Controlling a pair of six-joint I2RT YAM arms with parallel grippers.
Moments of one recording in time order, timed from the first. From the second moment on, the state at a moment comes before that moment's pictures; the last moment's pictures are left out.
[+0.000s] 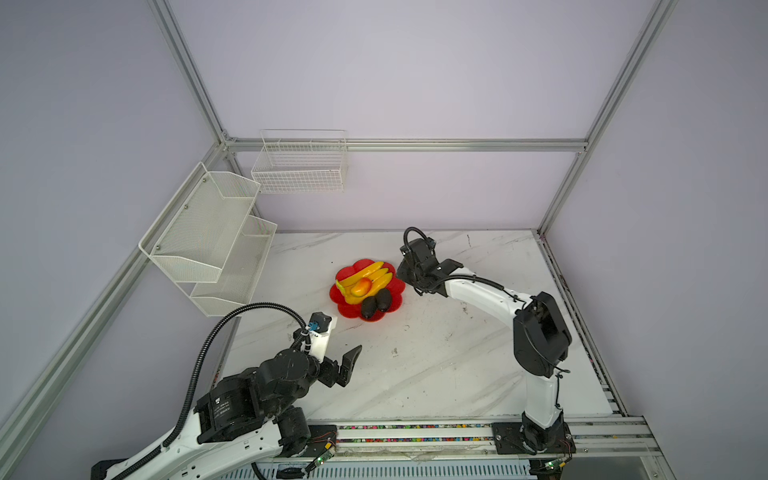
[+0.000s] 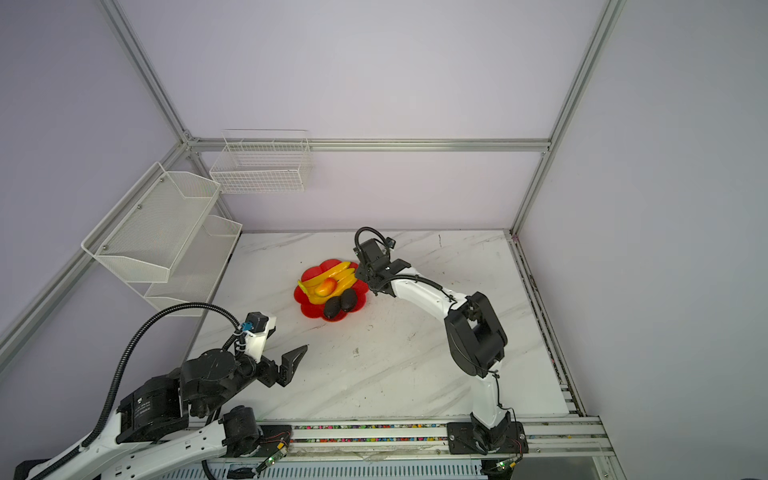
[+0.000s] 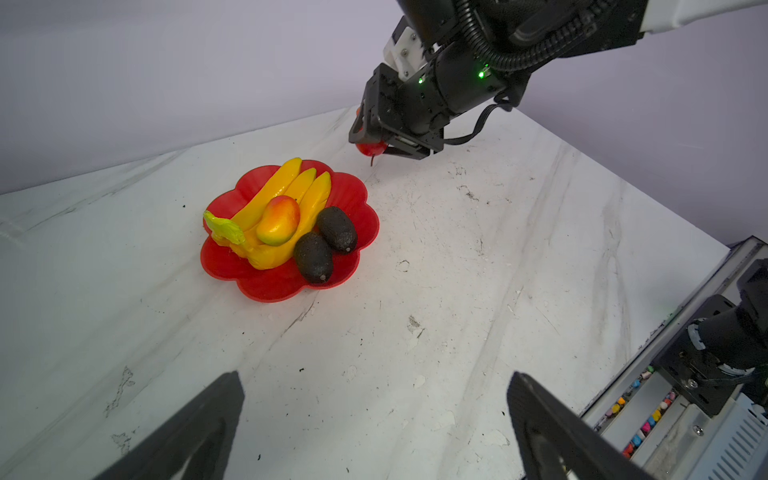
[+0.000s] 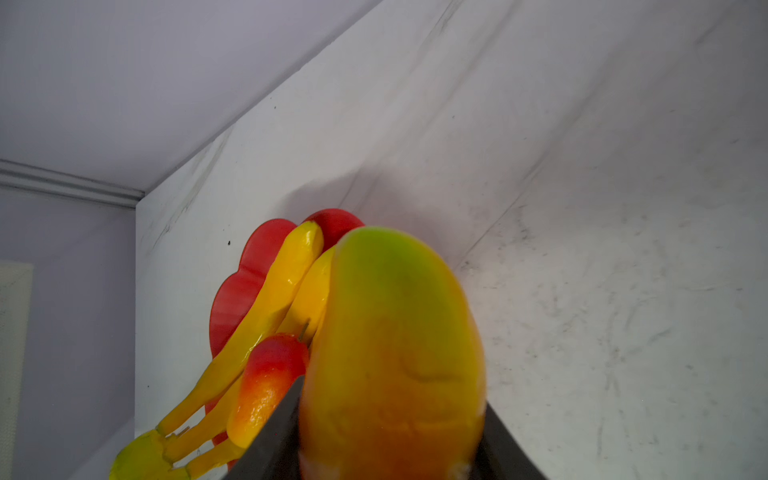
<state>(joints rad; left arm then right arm) -1.05 0.46 0.83 -0.85 -0.48 -0.31 0.74 2.02 1.66 -0.44 0.23 1.02</state>
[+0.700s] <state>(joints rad) -1.05 0.44 0.83 -0.85 -0.51 -0.31 0.82 2.23 1.83 -0.42 0.23 1.11</state>
